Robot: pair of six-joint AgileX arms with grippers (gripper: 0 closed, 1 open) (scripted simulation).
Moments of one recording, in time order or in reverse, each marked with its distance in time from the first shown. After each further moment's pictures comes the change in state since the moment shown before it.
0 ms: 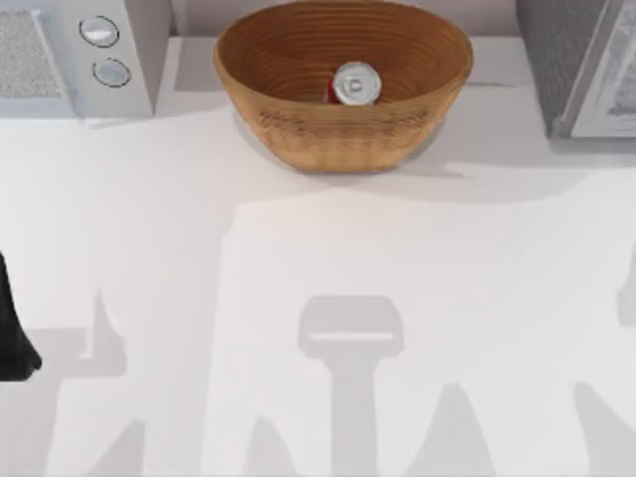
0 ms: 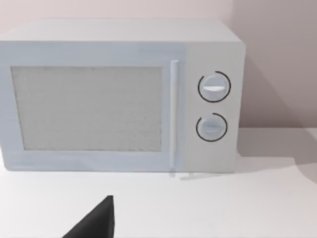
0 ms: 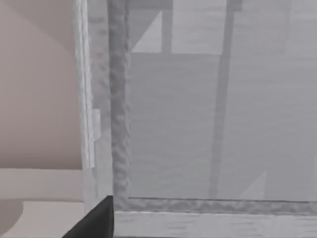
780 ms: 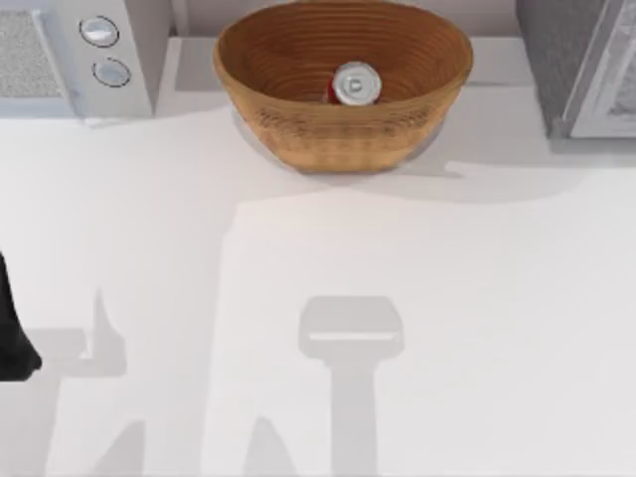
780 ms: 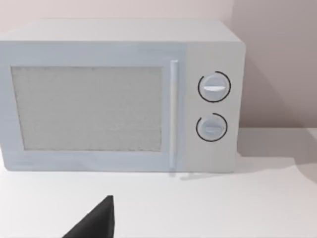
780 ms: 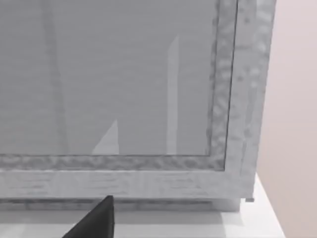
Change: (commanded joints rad) left arm 0.000 0.000 0.000 0.000 0.000 0.000; right arm -0.610 0.962 0.212 0.718 -0.602 0.021
